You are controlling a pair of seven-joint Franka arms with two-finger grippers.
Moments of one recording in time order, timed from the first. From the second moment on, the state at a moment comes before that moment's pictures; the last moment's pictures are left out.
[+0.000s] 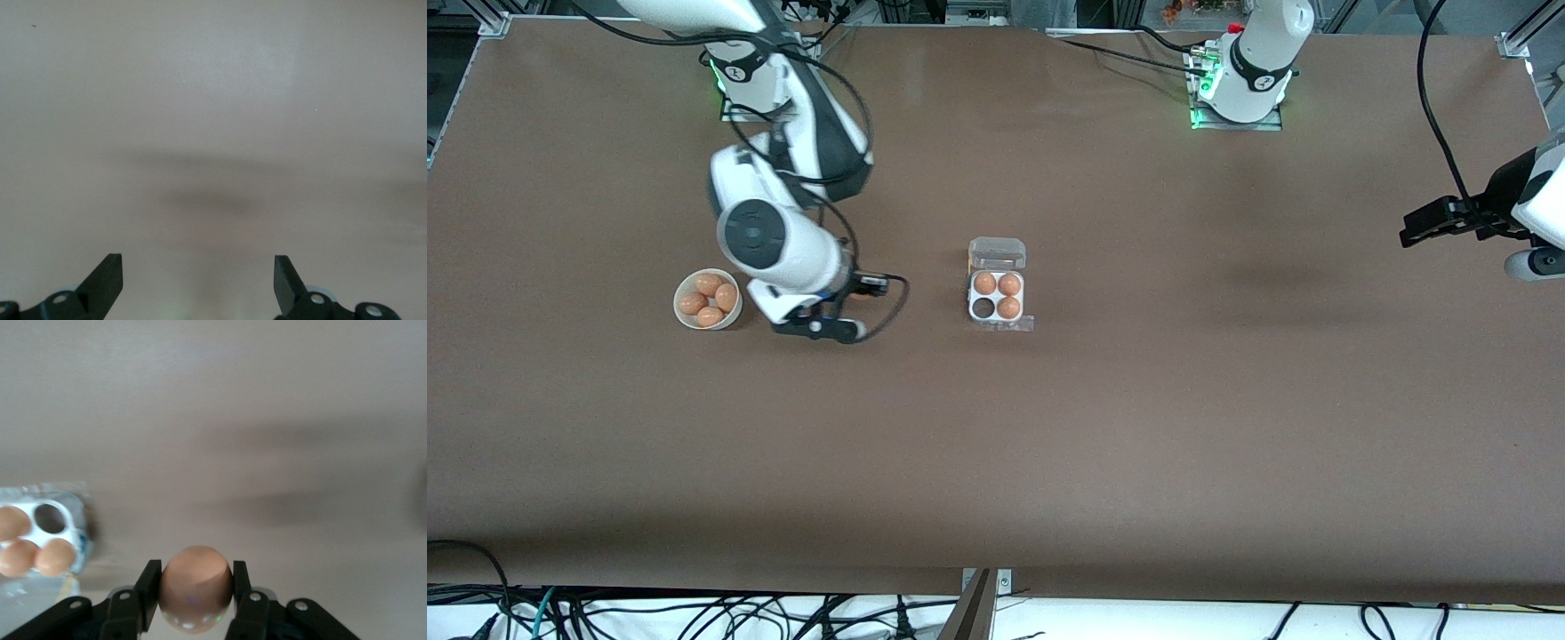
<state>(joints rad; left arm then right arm) 0.02 0.07 0.02 -1.58 0.01 1.53 -0.09 0.58 0.47 -0.08 -1.66 0.18 1.97 0.55</state>
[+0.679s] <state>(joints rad) 0.02 0.08 0.02 -1.58 0.01 1.53 -0.09 0.71 0.62 -0.08 -1.49 0.18 1.97 0.78</state>
